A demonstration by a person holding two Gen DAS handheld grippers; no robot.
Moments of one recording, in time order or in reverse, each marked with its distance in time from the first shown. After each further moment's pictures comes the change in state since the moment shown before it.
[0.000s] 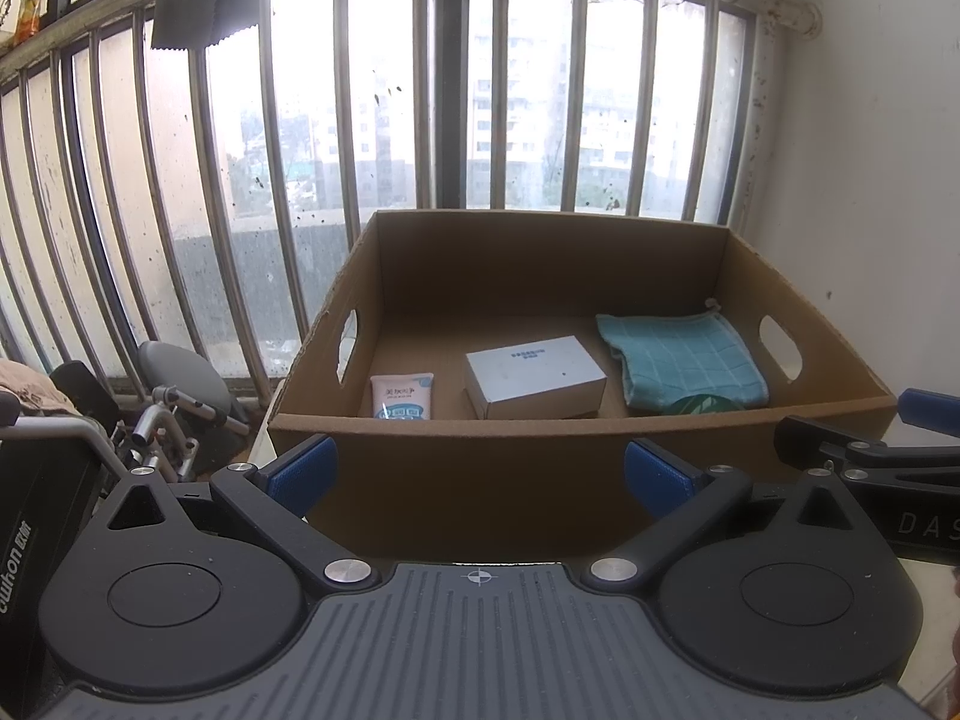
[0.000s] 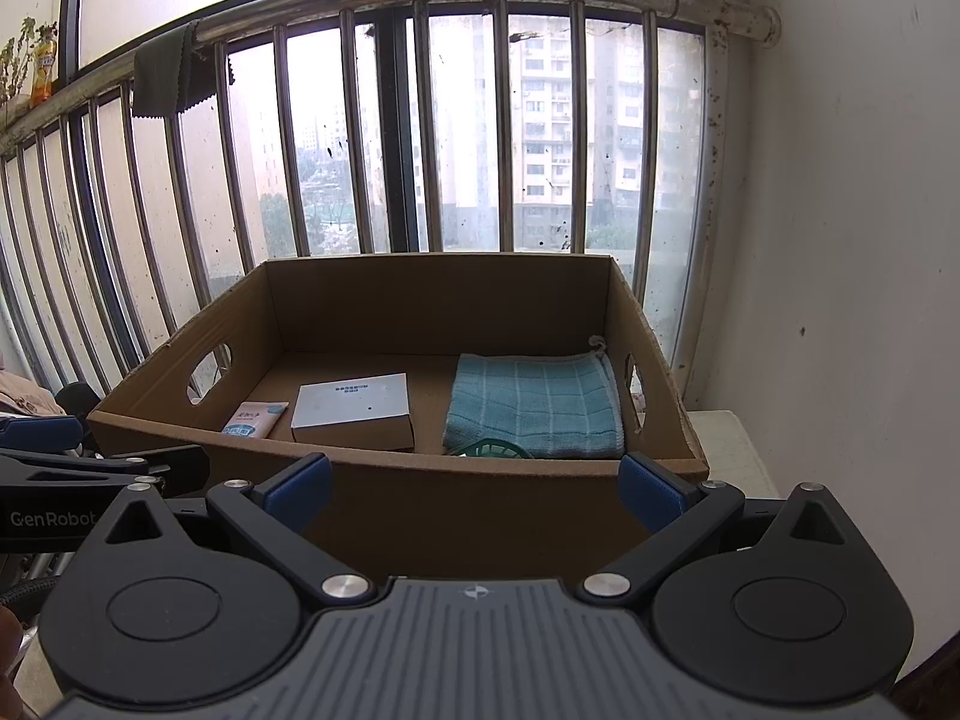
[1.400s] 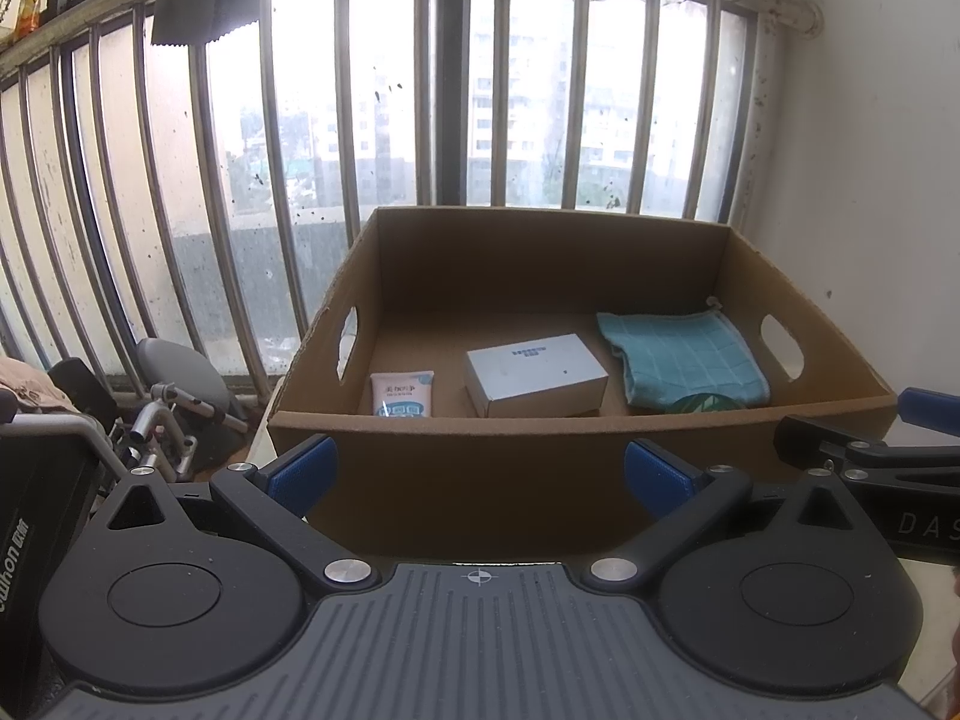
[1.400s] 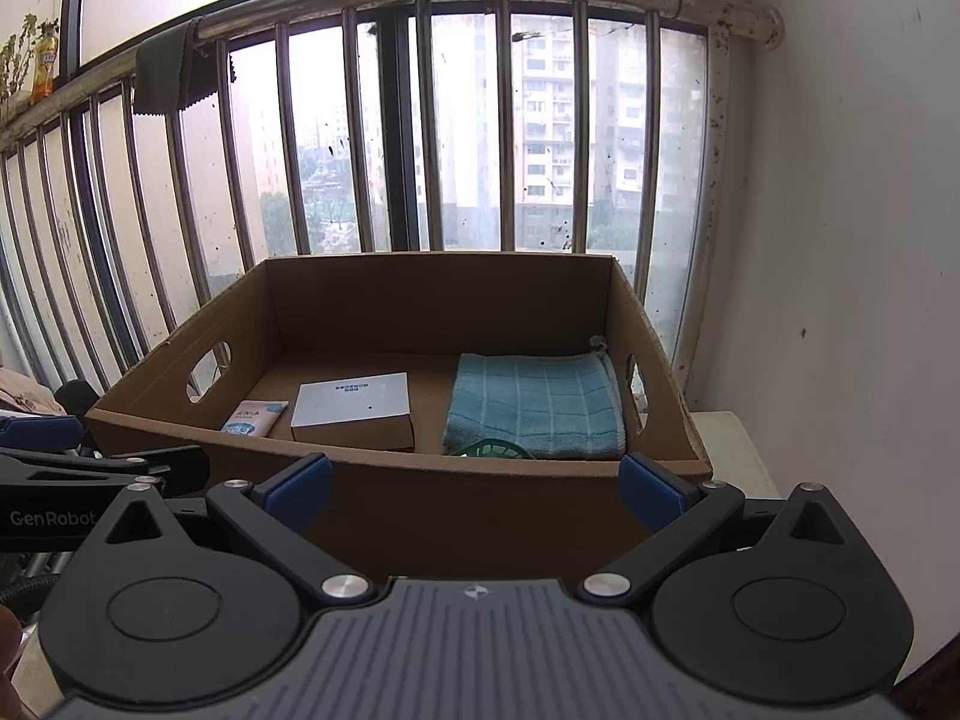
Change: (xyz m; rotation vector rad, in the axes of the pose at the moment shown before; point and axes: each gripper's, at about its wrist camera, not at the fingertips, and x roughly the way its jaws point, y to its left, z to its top) left arm 0.002 0.002 -0.001 0.000 0.002 -0.005; right arm 0.002 0.000 -0.001 -0.006 0.001 -0.001
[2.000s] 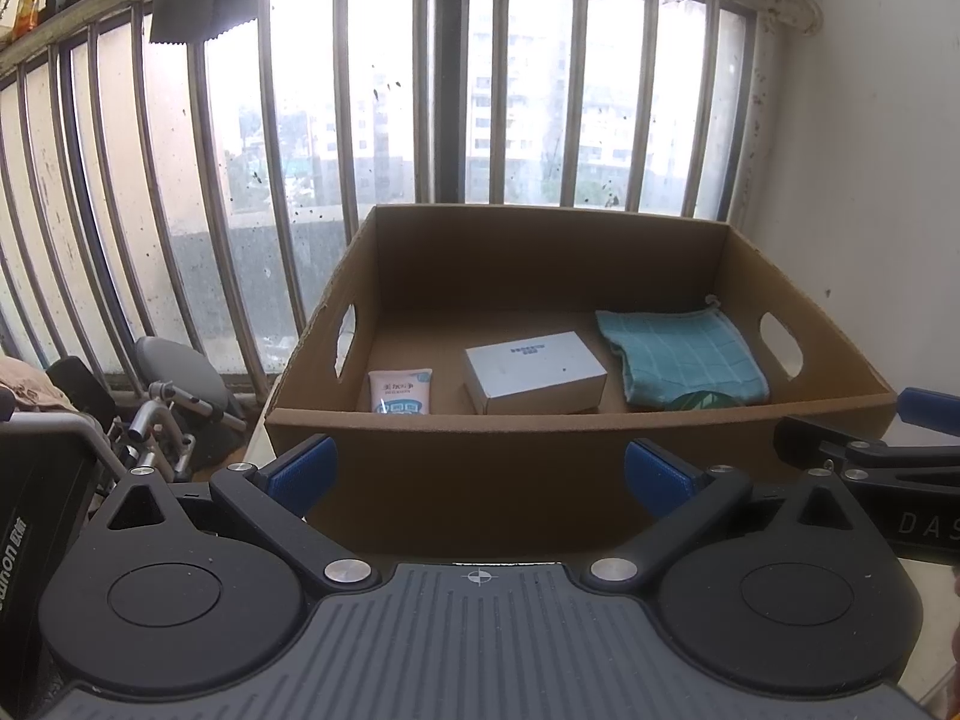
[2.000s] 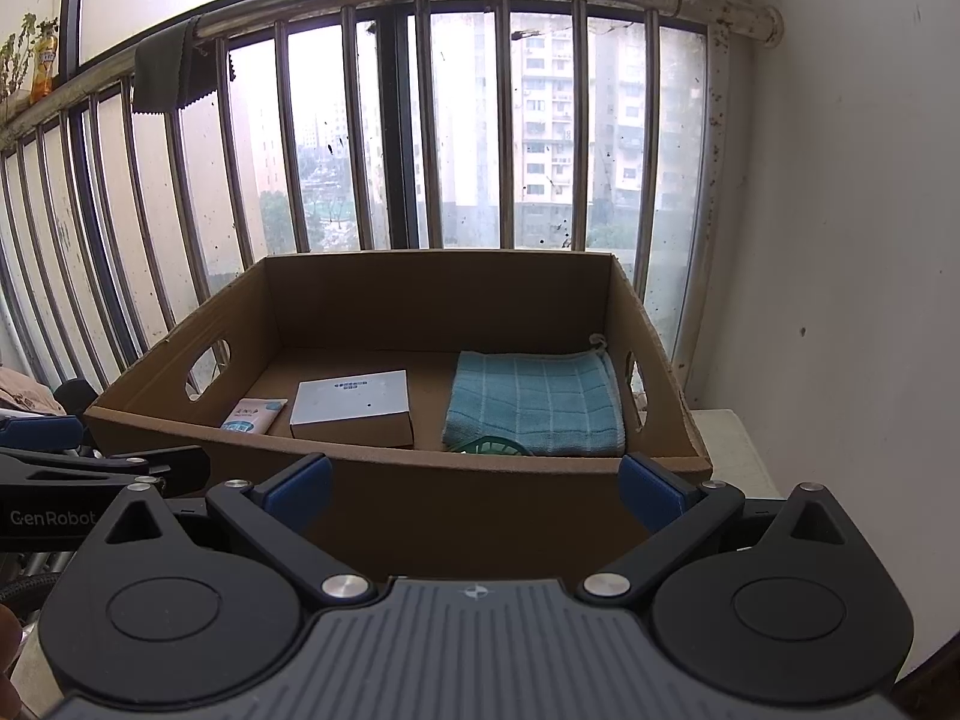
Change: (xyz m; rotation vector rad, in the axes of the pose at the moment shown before) left arm 0.000 0.000 -0.002 -0.002 0.000 -0.004; right arm 0.000 -0.001 -0.002 0.000 0.001 0.000
